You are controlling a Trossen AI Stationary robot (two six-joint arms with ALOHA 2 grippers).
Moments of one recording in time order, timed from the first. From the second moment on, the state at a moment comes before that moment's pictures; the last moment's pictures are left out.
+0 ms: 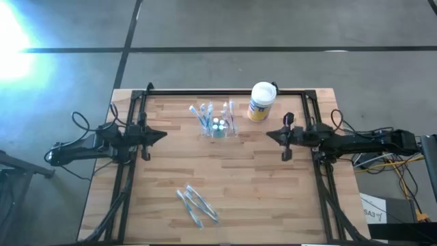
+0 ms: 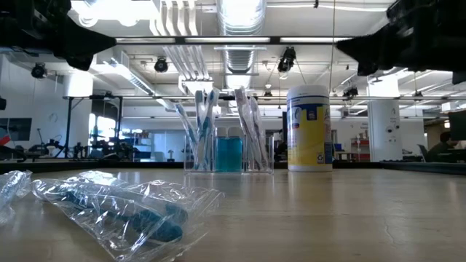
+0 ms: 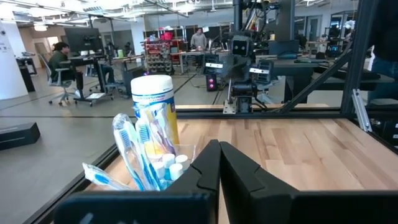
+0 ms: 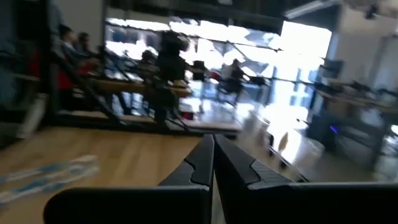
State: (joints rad) left arm 0.10 0.11 0.22 -0.15 -0.07 0.06; right arm -0.15 0.67 0.07 0.73 -0.04 -0.10
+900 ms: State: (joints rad) left arm 0.10 0.11 0.22 -0.15 -0.04 0.05; right arm -0.15 0.43 0.01 0.58 -0.02 -0.05
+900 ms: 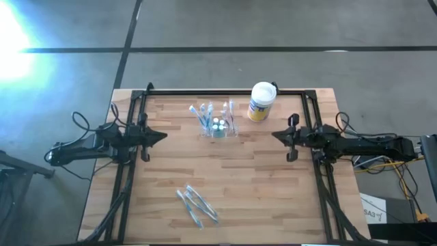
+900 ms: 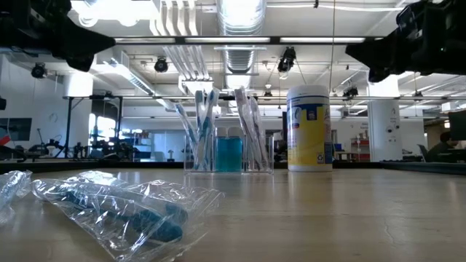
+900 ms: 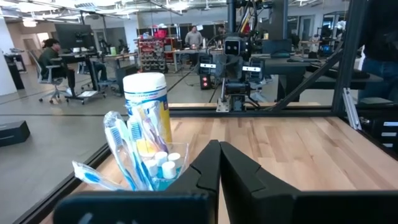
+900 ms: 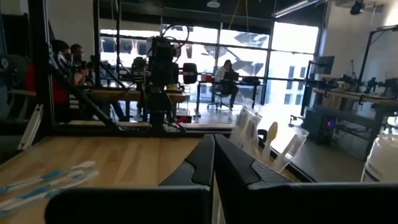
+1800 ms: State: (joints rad) left arm 0.10 0.11 0.22 -0.15 -0.04 0.04; right arm 0.41 1.44 0.85 0.12 0.35 0.40
